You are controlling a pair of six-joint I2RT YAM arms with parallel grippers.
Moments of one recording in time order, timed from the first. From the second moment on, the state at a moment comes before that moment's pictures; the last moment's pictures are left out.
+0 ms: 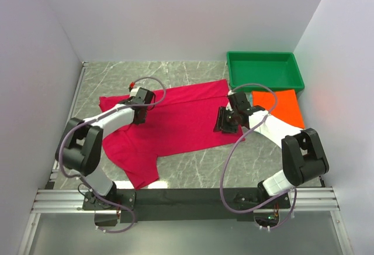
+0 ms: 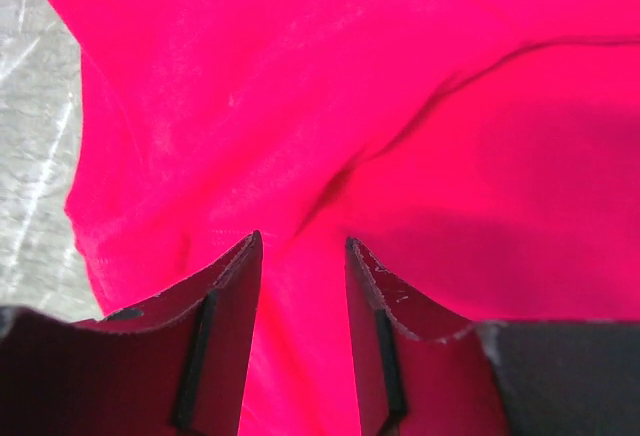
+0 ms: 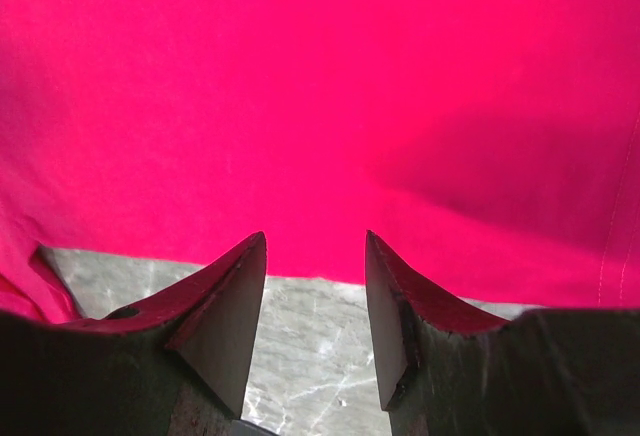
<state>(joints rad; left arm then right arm) -0.41 1.62 1.01 -0.47 -0.57 -0.42 0.36 1.50 0.89 -0.43 -0.19 0.49</state>
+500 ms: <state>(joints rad) -0.40 1.75 1.02 -0.41 -0.66 -0.31 0.36 1.49 0.84 -0.40 -0.21 0.49</state>
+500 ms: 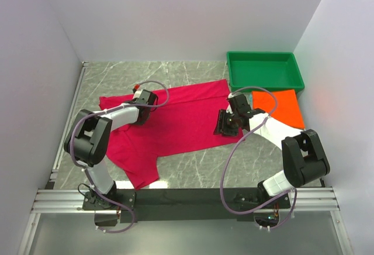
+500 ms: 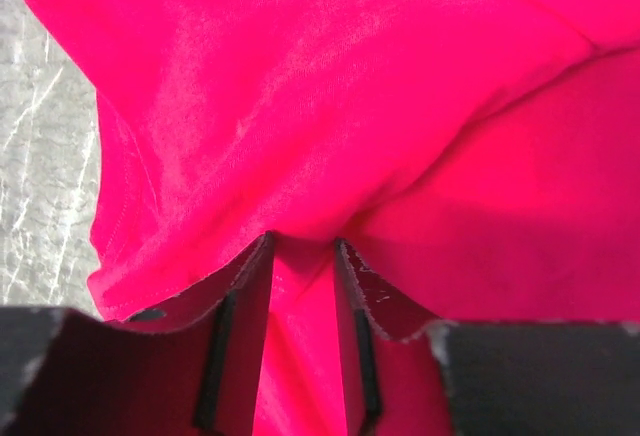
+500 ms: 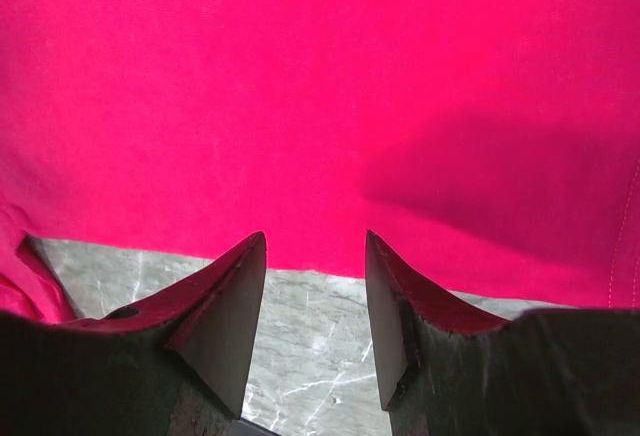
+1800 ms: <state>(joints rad) -0.10 1.82 1.28 -0.39 -0.35 -0.06 0.36 1.49 0.81 -0.38 -0.23 0.48</state>
